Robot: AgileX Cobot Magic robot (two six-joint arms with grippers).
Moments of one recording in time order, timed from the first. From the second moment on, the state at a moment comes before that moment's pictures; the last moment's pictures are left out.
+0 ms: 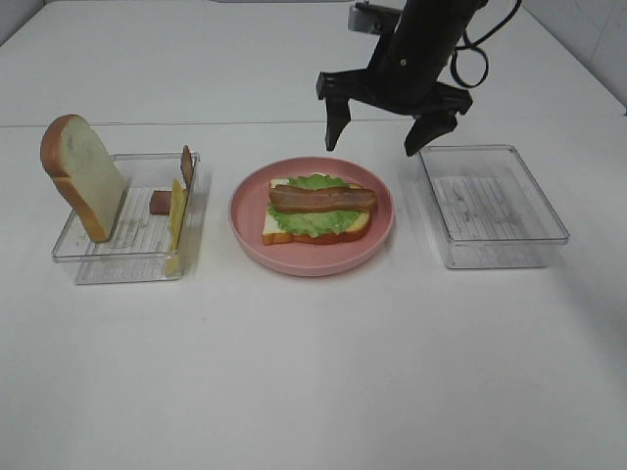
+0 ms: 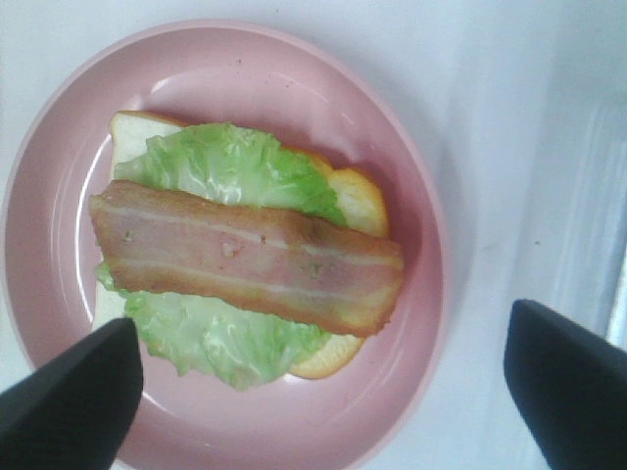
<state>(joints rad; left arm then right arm) 0.04 0.00 -0.52 0.02 1.08 -0.03 0.38 2.22 -1.88 0.11 0.98 0.19</state>
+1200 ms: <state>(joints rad) 0.04 0.00 -0.52 0.02 1.08 -0.03 0.05 2.09 -1.93 -0.06 1.21 0.11</state>
